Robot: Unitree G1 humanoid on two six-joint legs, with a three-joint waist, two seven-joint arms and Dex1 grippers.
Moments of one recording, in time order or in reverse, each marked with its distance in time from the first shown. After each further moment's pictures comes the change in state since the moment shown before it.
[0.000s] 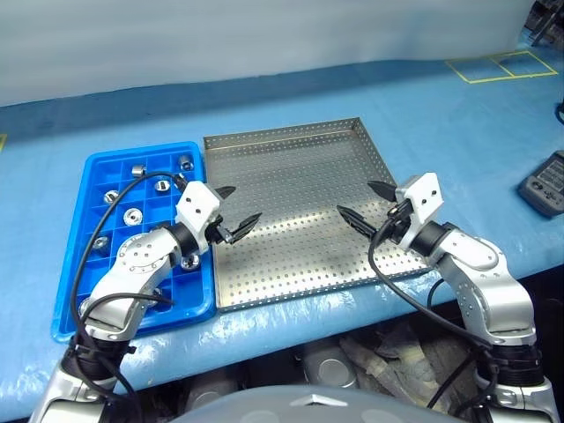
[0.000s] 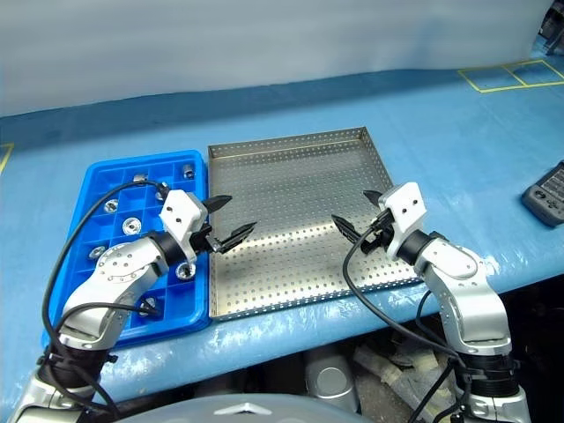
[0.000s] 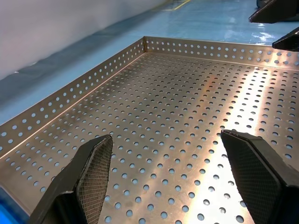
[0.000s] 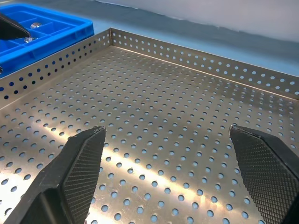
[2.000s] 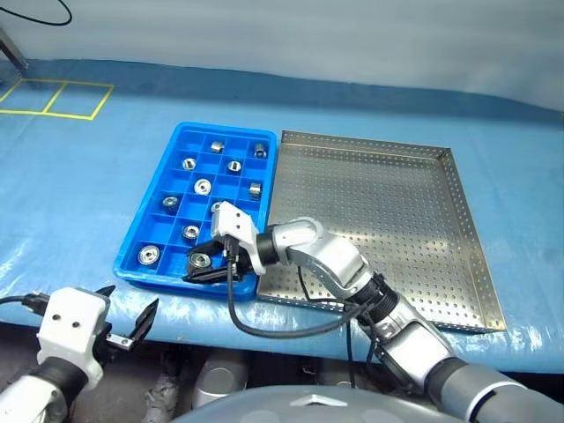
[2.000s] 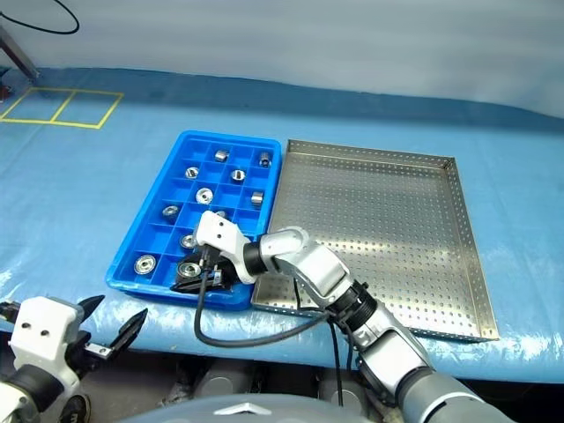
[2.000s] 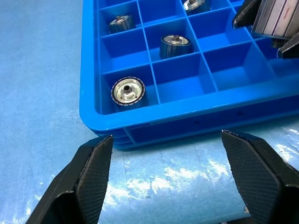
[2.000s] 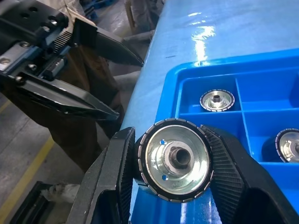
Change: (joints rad) left arm 1.092 0.071 0.606 -0.621 -0.253 0.118 0.303; right arm -0.477 0.440 0.686 0.442 -0.048 0.087 0.266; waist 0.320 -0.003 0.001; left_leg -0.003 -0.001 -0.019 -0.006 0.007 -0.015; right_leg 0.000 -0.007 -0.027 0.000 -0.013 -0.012
